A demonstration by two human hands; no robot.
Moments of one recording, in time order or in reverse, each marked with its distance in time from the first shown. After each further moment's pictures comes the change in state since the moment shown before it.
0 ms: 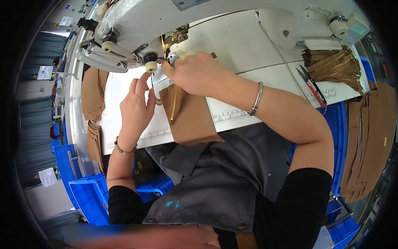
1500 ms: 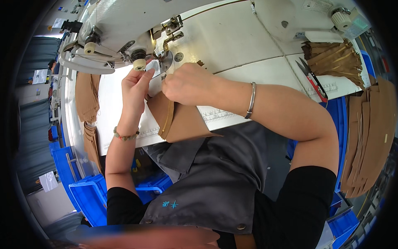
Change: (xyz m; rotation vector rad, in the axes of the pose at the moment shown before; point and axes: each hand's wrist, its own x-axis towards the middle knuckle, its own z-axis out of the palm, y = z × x) left_hand 0.030 -0.006 0.039 -1.055 -0.023 -0.630; right_hand -0.014 -0.012 0.021 0.030 -0.039 -0.218
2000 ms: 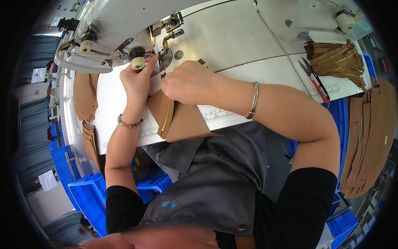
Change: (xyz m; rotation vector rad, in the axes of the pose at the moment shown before) left_hand 0.031 -0.036 0.005 0.258 0.219 0.168; right_hand 0.000 0.001 -0.001 -0.010 -0.055 0.003
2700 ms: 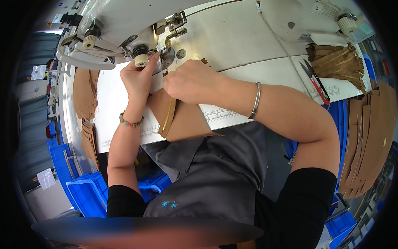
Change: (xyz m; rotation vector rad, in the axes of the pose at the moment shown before) left_hand 0.000 -0.001 -0.001 0.080 0.048 0.091; right_hand -0.001 0.000 0.001 0.017 0.024 -0.004
